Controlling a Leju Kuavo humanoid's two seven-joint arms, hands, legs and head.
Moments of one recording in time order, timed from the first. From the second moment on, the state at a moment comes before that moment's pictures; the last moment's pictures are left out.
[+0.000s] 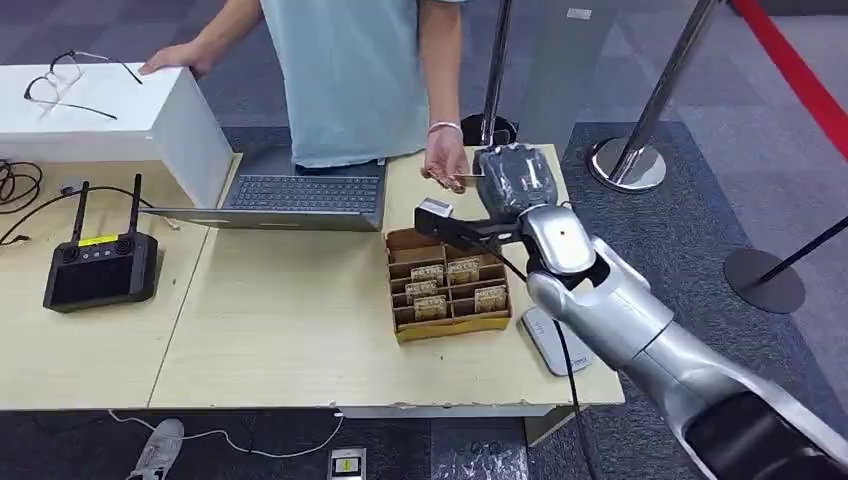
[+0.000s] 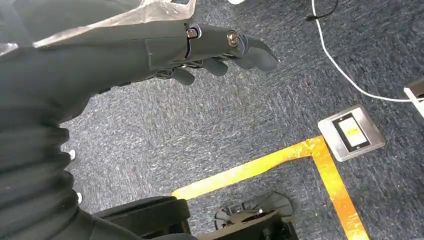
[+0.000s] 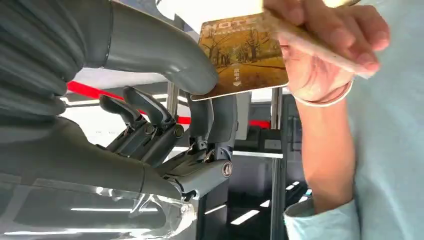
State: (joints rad) left arm -0.13 0.02 -1.21 -0.21 0.59 0.57 0.05; right arm -0.86 -0.27 0.87 -1.23 0.99 -0.22 0.50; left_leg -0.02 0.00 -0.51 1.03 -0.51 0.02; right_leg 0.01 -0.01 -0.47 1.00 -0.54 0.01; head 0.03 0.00
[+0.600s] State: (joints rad) left arm -0.13 0.02 -1.21 -0.21 0.59 0.57 0.05; right arm -0.86 -0.21 0.89 -1.24 1.01 -0.24 0.46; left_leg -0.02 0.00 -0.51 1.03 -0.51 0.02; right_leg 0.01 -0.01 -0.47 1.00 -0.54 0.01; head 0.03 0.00
